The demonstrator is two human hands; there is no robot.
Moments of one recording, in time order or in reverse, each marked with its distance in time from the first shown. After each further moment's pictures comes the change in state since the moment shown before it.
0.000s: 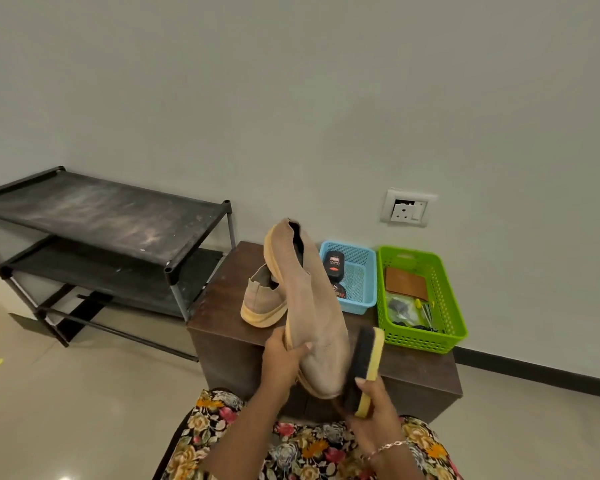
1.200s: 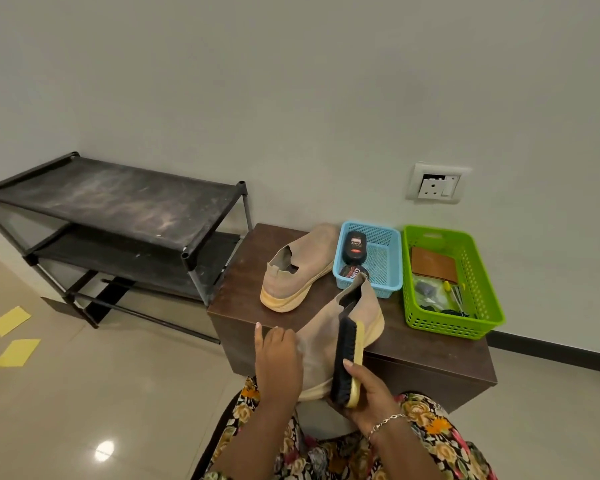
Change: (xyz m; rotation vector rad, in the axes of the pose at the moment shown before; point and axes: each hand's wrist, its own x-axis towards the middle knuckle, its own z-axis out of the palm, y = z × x) left_hand 0.004 -0.031 -0.033 1.183 0.277 0.587; right_hand 0.029 0.027 0.015 -0.142 0.039 0.316
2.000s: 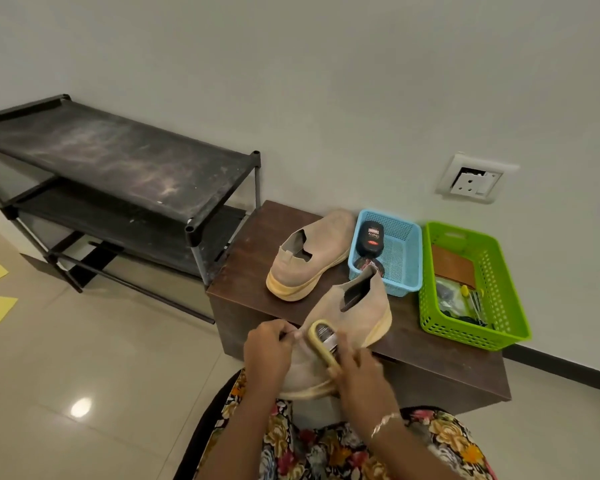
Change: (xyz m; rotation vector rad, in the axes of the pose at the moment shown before) left_hand 0.021 -0.037 0.007 -0.604 -0.135 -0.484; right_hand 0.015 0.004 0.023 -1.924 0.173 -0.607
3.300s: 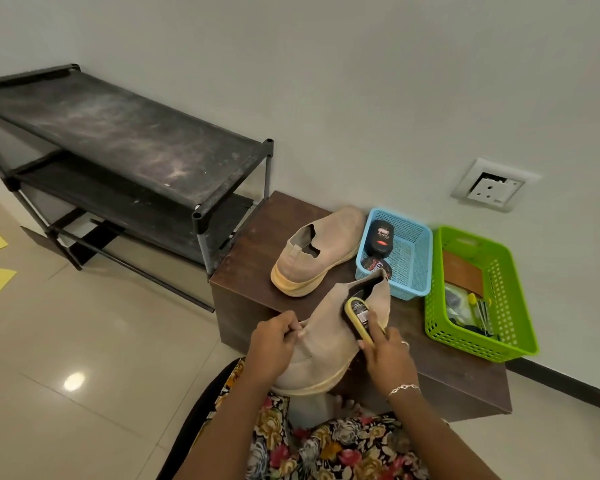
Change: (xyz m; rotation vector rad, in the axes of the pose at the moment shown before) left_hand 0.015 -0.015 0.001 0.018 -0.231 0.133; right_hand 0.050 0.043 -0.006 -0.102 0.100 0.101
